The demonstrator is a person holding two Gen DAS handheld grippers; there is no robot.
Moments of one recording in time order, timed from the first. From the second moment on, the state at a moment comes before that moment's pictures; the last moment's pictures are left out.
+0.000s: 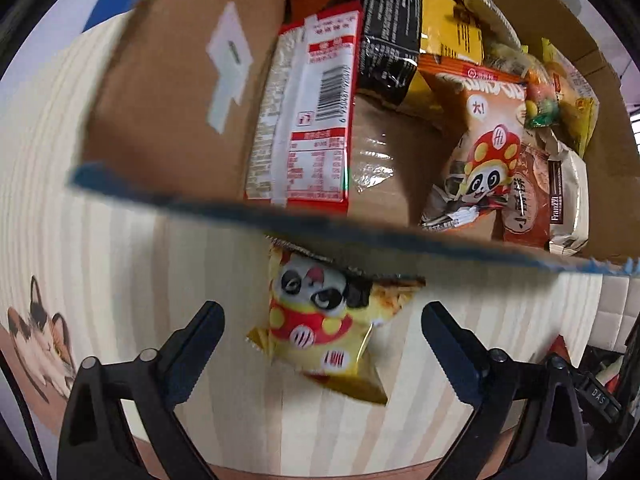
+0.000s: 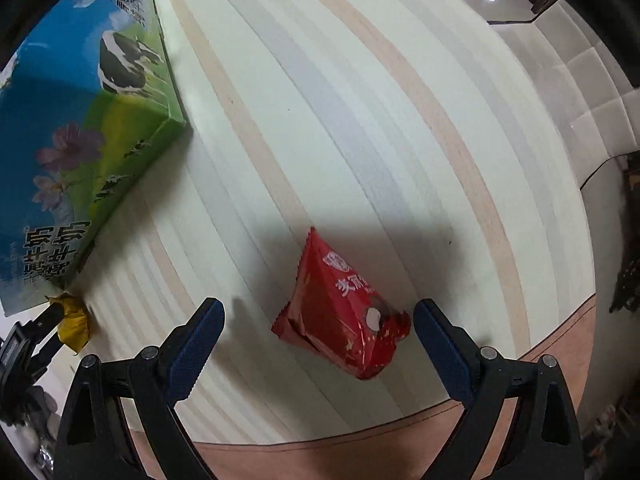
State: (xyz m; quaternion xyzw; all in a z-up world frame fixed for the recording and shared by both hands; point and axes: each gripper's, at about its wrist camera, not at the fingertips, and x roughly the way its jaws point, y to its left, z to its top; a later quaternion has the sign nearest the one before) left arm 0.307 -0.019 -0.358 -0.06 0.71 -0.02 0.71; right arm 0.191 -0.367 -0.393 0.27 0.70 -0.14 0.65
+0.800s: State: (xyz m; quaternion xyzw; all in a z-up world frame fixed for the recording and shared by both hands) left arm 0.168 -0.073 -0.341 0.03 0.70 -0.04 0.71; right arm 0.169 -0.282 -0.361 0.21 0.70 -0.06 0.68
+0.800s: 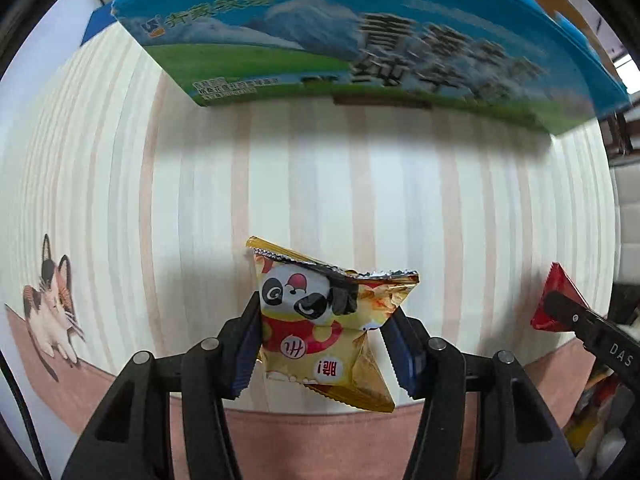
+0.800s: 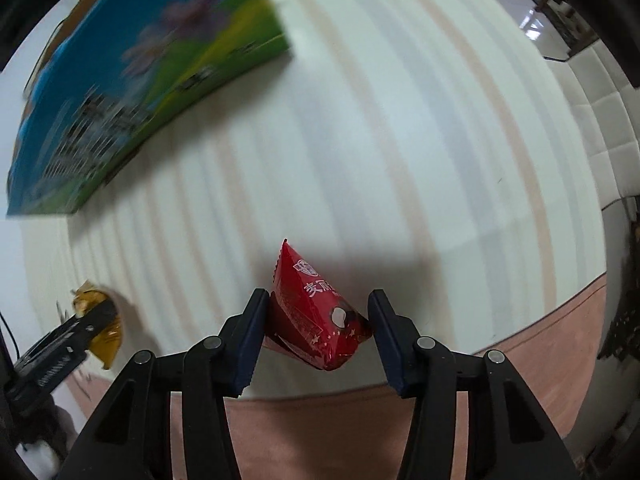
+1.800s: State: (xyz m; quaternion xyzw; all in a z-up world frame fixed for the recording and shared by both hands) left arm 0.252 -0.054 -0.154 -0.07 0.61 -0.10 0.78; right arm 0.208 -0.255 -0.179 0.20 0.58 0.07 0.79
